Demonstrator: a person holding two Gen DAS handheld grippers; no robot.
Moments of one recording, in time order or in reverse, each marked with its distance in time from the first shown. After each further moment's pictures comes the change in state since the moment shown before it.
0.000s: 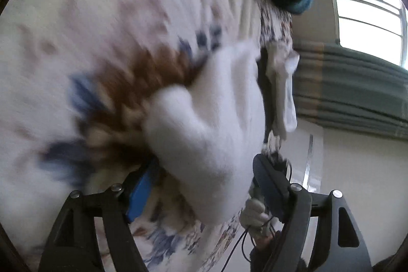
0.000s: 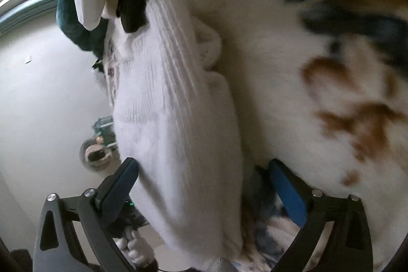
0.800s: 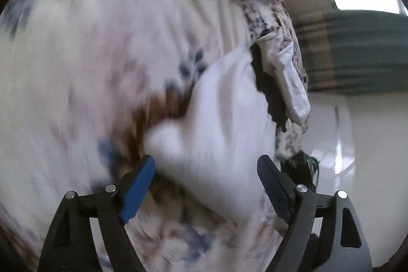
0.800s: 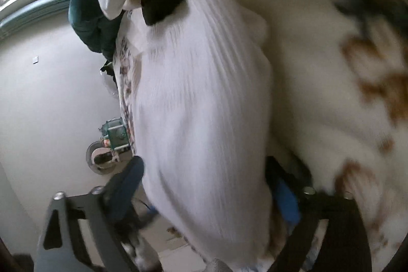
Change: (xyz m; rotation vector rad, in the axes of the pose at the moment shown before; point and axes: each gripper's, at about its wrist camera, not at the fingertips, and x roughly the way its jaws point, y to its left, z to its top) left arm -0.043 -0.067 0.045 0.291 0.004 0.213; right arm -0.018 0.013 -0.055 0.030 -0.049 0.029
